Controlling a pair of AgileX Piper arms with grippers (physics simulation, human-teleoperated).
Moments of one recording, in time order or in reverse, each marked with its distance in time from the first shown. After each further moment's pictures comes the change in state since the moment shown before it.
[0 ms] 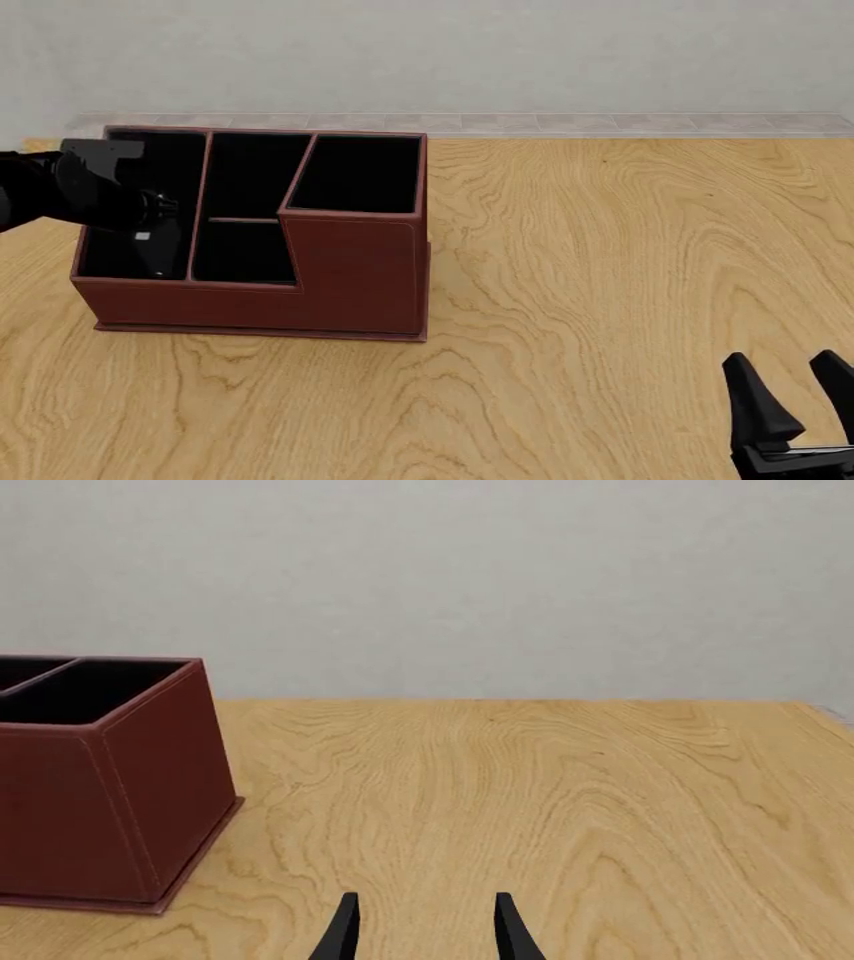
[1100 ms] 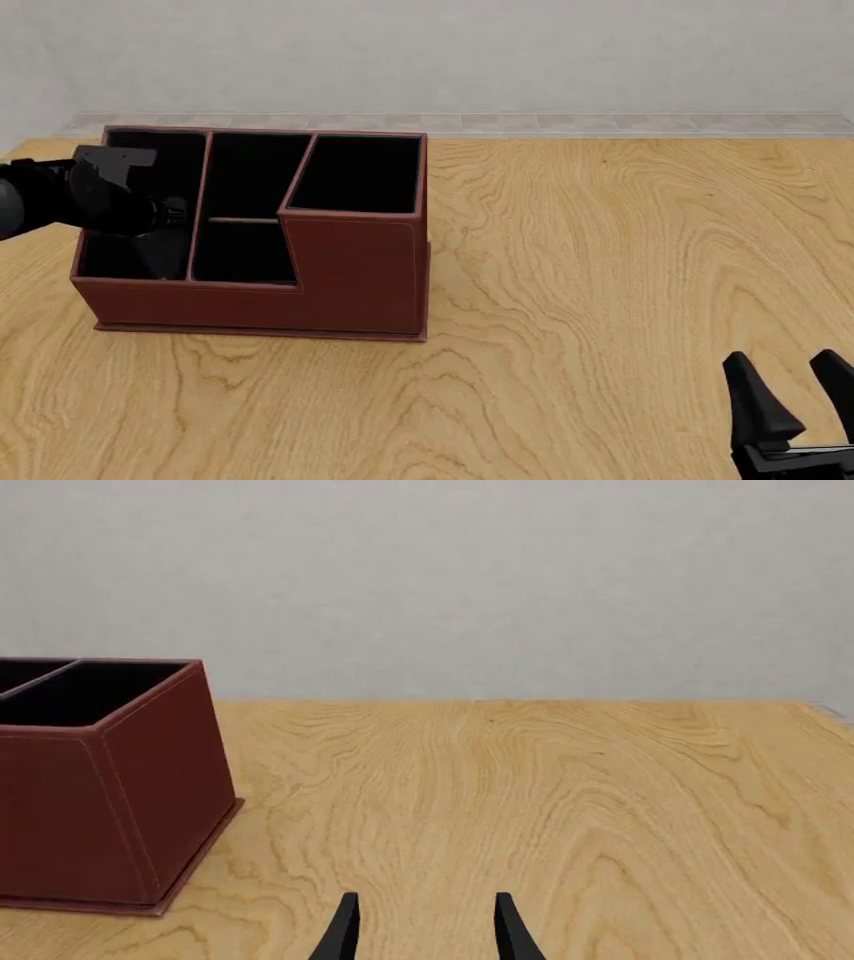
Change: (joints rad) left arm -0.013 0.028 0.008 -0.029 0.023; right arm -0.001 0.006 0.000 -0.007 0.002
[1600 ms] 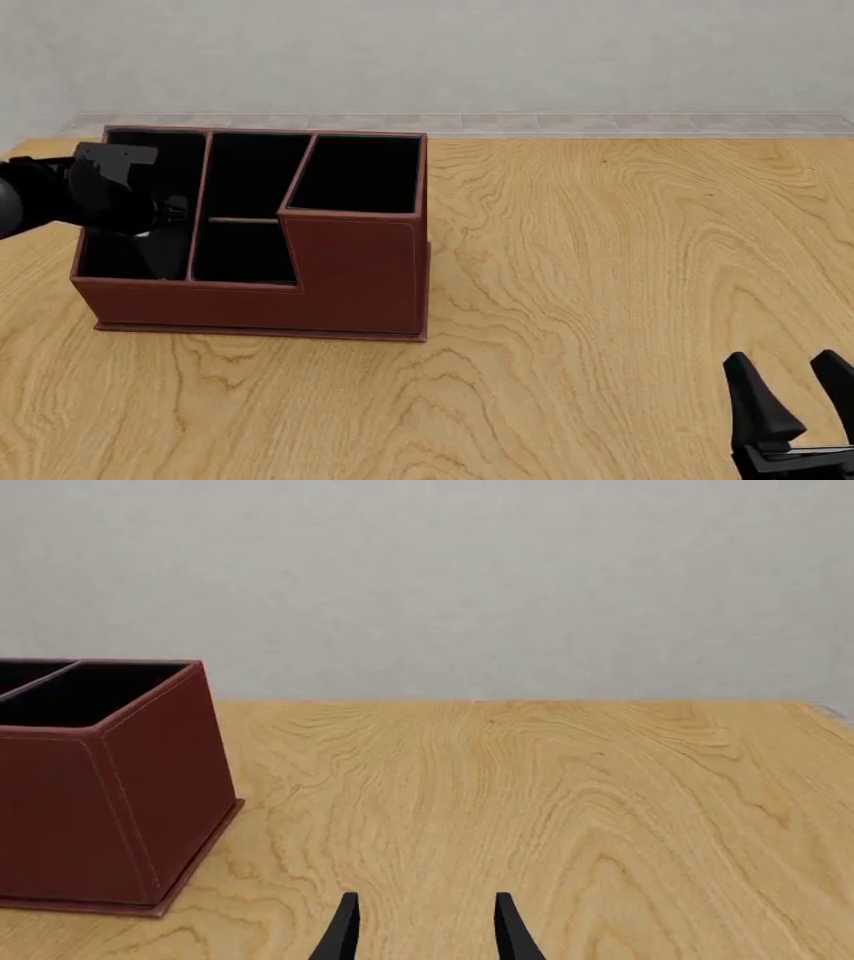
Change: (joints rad) left arm -0.008 -0.017 0.006 0.005 0.013; right arm 0.000 -0.007 0.000 0.005 0.002
